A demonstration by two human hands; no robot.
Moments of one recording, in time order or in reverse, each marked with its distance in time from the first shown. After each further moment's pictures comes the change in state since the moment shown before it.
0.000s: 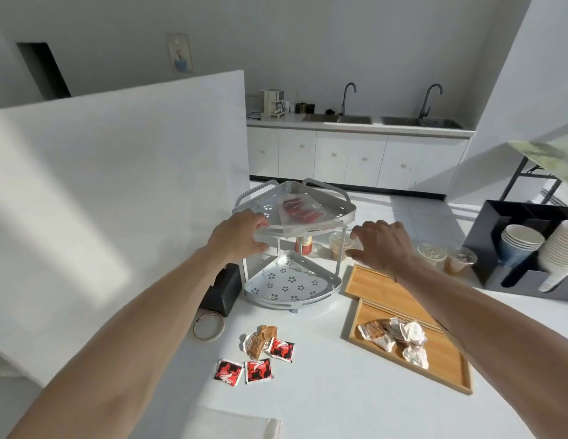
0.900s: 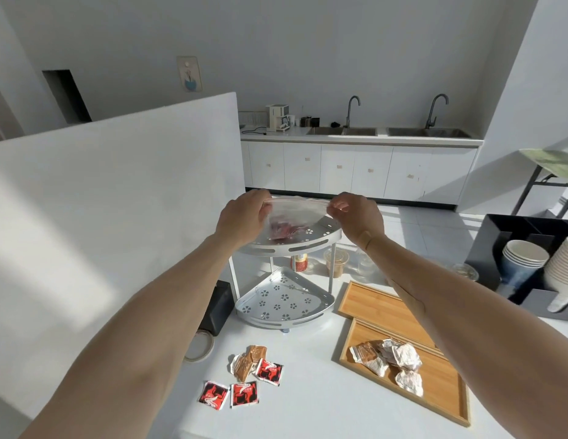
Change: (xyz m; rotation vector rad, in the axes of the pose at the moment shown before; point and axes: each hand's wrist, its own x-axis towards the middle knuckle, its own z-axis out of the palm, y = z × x) left_hand 0.053 0.066 -0.028 0.059 0.332 0.071; right_hand 0.067 0.015 -0.036 0.816 0.222 0.251
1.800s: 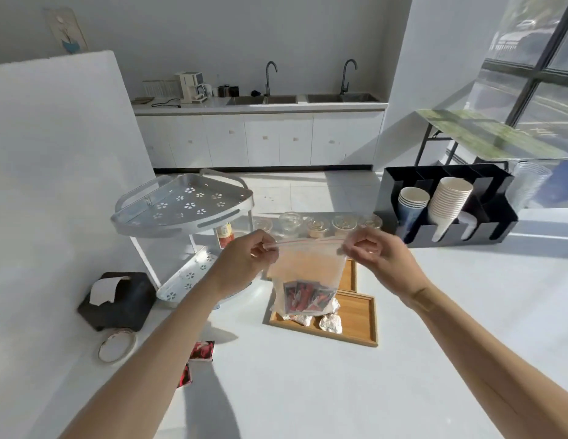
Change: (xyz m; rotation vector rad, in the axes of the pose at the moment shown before) left_hand -0.088 0.135 0.075 -0.783 -0.473 -0.002; right_hand -0.173 0.117 -0.132 0.400 -0.114 0.167
